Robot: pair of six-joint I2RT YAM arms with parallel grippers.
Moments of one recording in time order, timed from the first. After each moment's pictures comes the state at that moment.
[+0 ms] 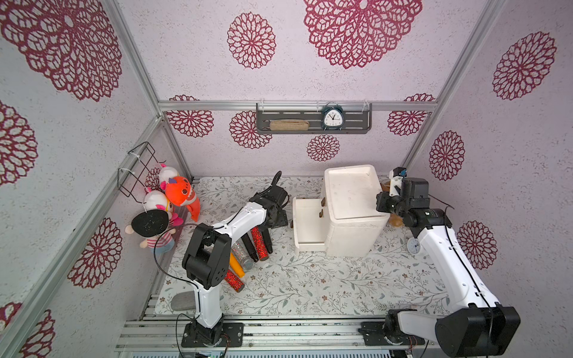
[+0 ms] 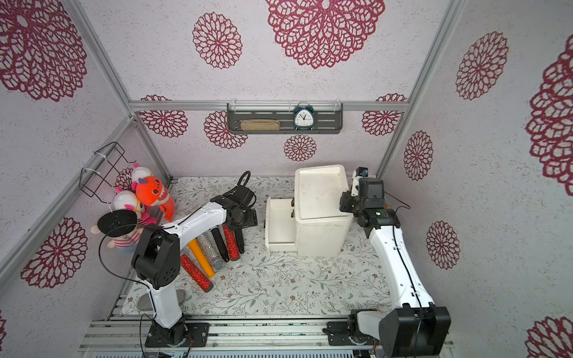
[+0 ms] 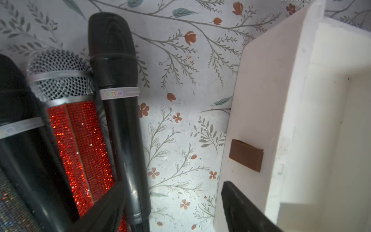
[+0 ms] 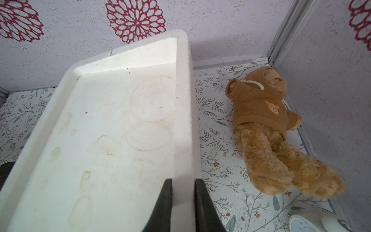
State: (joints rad) left arm -0.52 1.93 1.50 -0.76 -0.13 -0.68; right arm 0.08 1.24 1.24 -0.58 -0.02 0.17
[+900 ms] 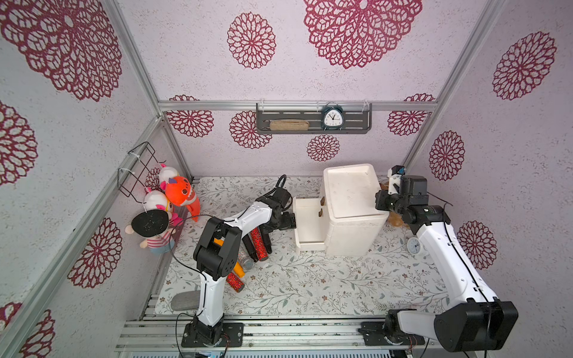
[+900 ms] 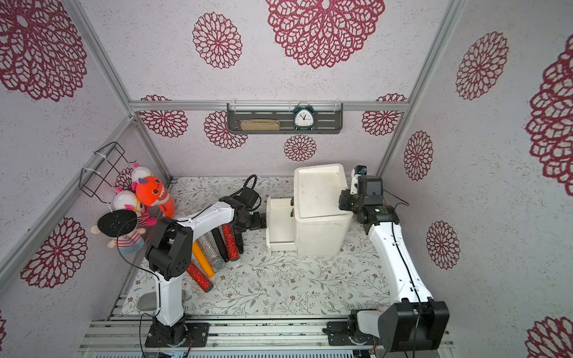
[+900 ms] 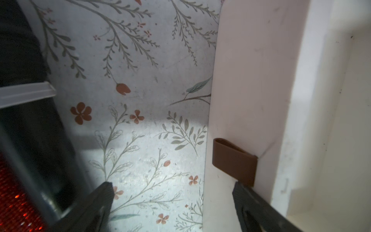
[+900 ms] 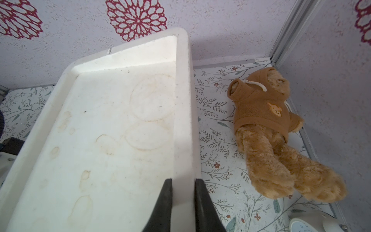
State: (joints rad) left arm -0.52 2.05 1.54 -0.71 0.05 -0.62; right arm 0.09 1.27 1.27 -0.60 -0.03 0.16
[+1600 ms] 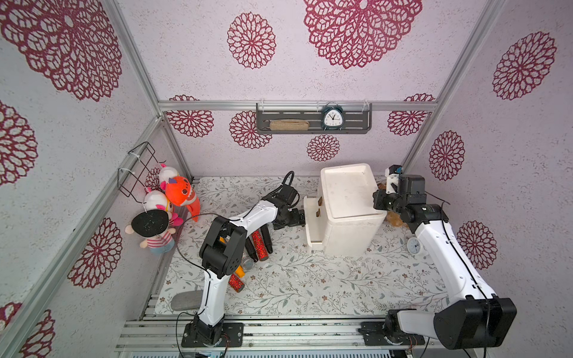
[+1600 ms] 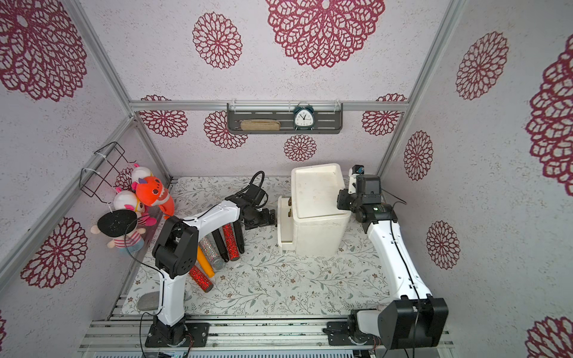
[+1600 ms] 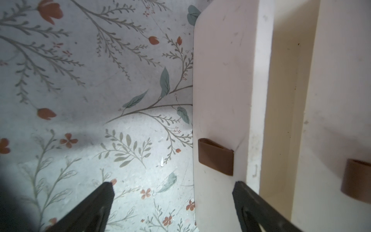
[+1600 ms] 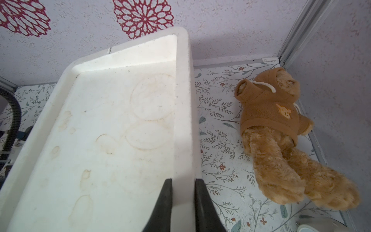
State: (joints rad) left arm -0.56 2.11 1.64 -0.64 0.15 -0.62; right arm 0.10 1.29 1.28 -0.59 -0.05 0.16
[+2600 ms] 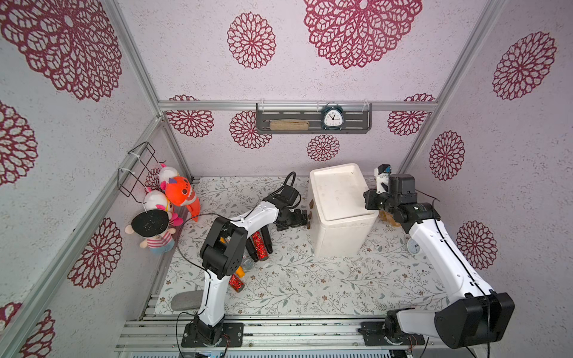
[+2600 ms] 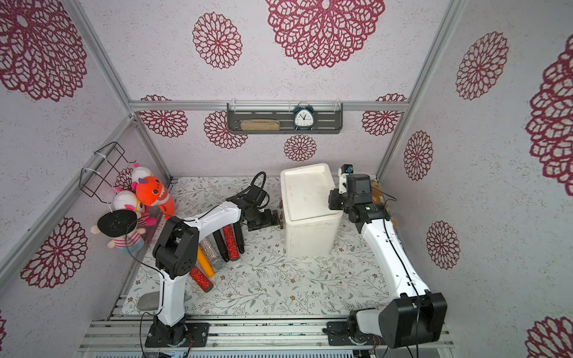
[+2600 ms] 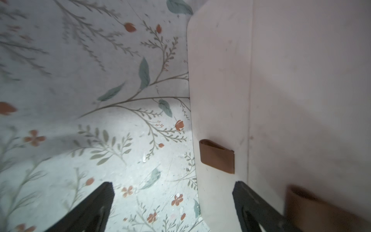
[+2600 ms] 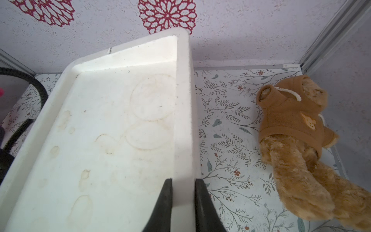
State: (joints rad) left arm -0.54 2.06 1.61 -0.64 0.19 -0.62; right arm 0.19 1.31 1.29 -0.57 -0.06 0.15
